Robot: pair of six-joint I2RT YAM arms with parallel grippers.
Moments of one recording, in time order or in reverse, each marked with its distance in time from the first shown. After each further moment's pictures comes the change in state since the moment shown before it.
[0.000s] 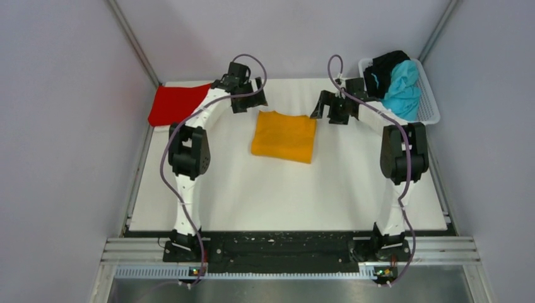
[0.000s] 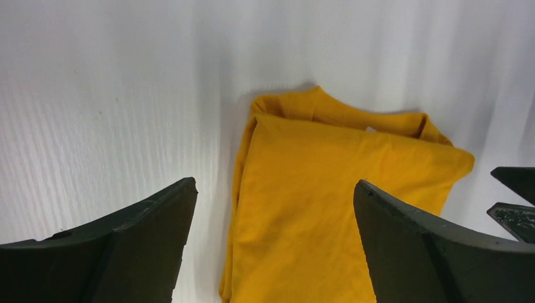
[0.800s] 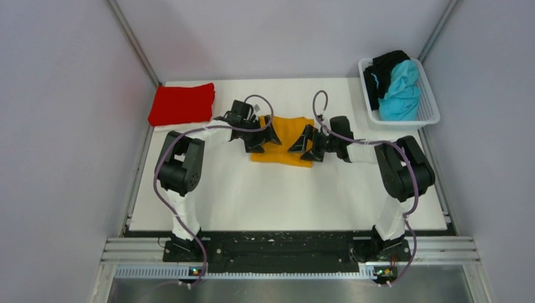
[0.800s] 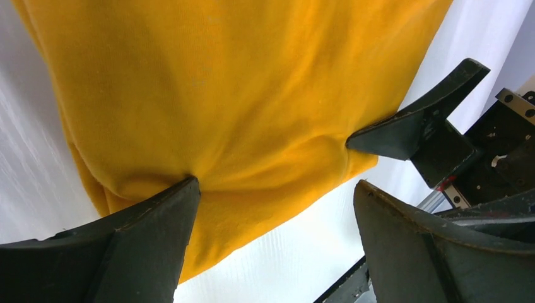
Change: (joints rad) left arm -0.074 -0.251 -0.682 0.315 0.395 -0.123; right arm 0.184 -0.200 -0.615 0.550 -0.278 0.362
